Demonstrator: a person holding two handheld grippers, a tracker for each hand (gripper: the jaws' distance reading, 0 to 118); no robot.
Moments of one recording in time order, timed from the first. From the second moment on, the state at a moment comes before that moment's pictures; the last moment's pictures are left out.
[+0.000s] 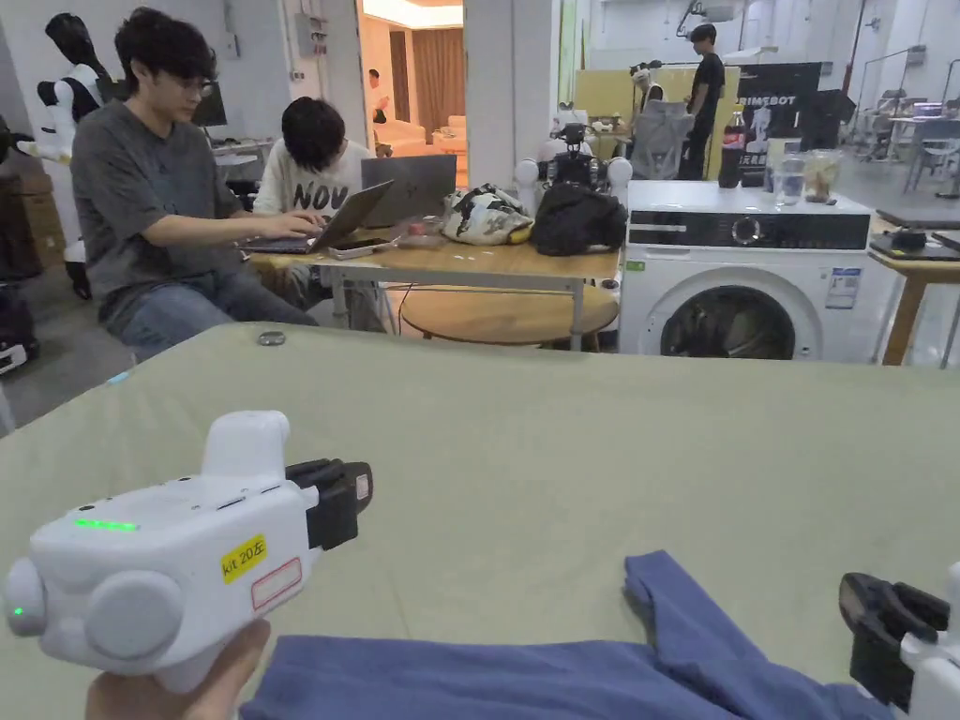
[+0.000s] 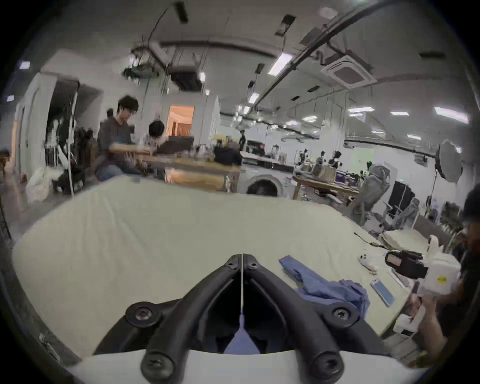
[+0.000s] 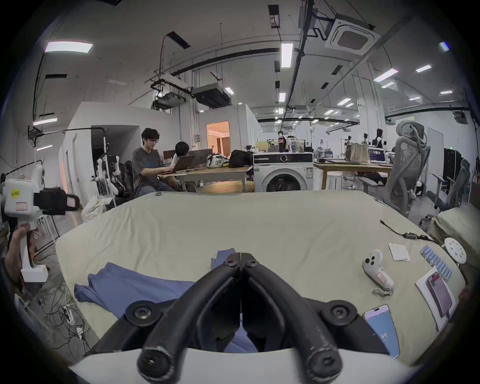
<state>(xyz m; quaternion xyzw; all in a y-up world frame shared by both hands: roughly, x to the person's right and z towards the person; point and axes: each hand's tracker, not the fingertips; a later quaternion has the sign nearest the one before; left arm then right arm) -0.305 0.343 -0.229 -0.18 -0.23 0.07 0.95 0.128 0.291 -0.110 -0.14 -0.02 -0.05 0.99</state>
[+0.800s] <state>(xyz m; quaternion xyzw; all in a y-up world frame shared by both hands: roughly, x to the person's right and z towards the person) -0.339 0.185 -0.371 -0.49 -0.08 0.01 0.87 0.167 0.252 -0.101 -0.20 -0.06 -0.08 0.98</state>
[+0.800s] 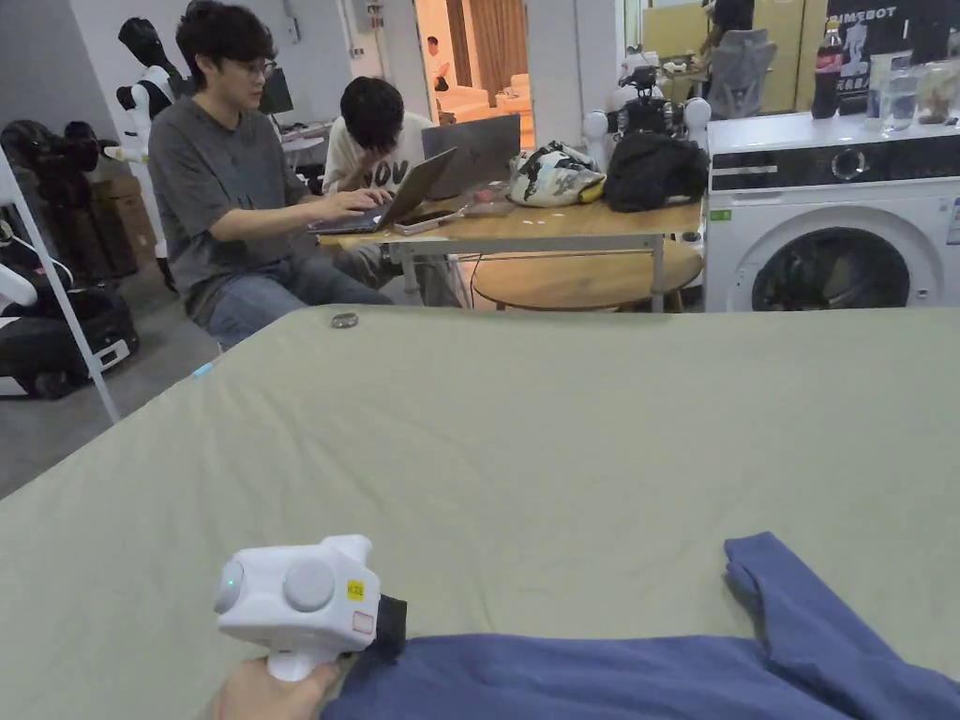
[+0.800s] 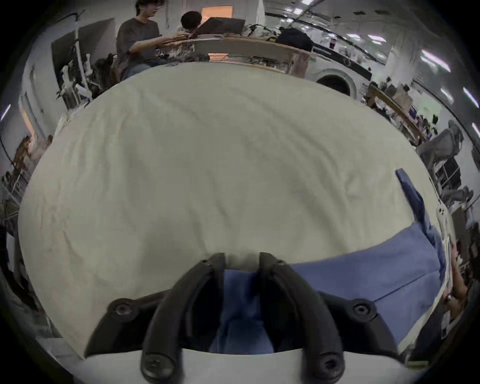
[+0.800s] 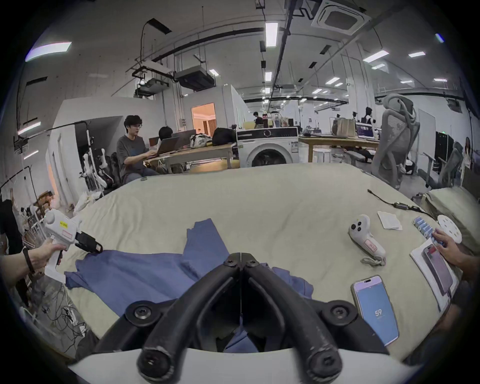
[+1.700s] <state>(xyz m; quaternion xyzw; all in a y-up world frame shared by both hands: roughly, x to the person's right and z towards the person) -0.352 0.296 -0.274 -0.26 -0.12 0.11 0.95 0.211 0.207 -0.080 -0.26 -0.07 -0.33 0.91</state>
